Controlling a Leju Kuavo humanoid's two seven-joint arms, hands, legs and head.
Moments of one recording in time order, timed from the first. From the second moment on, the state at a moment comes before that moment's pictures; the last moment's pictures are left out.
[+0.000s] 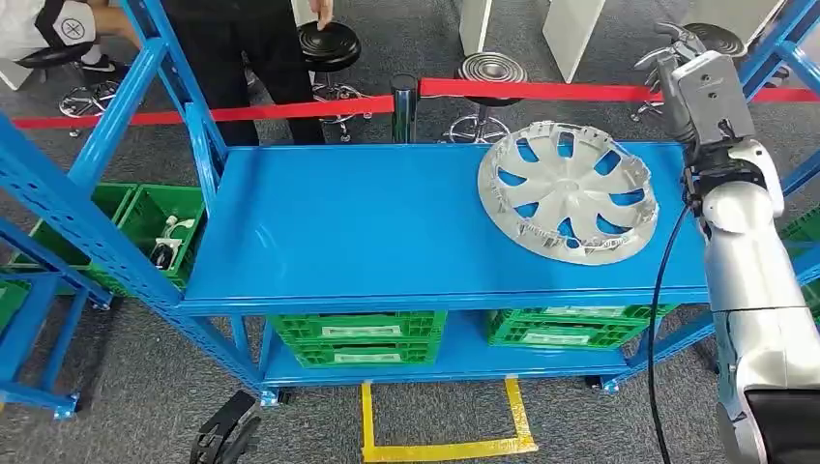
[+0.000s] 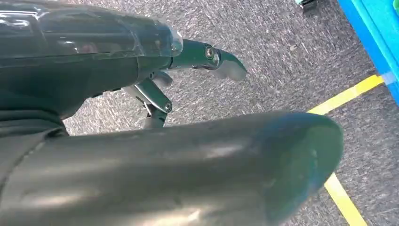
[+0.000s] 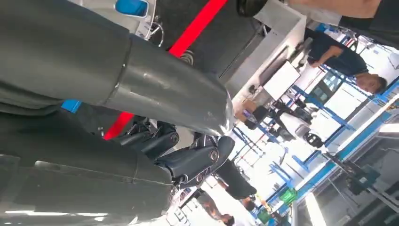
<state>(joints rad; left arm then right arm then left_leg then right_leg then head) -0.32 0.25 -0.84 -0.37 0.34 -0.25 0.06 -0.75 -0.50 0.07 -1.23 0.20 0.05 -0.14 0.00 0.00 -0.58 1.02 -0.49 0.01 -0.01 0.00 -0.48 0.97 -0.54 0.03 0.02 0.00</state>
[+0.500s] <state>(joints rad) -0.32 0.25 -0.84 -0.37 0.34 -0.25 0.06 -0.74 -0.50 0.07 -1.24 0.20 0.05 -0.14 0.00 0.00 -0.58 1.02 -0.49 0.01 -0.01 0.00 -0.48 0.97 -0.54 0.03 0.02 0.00</state>
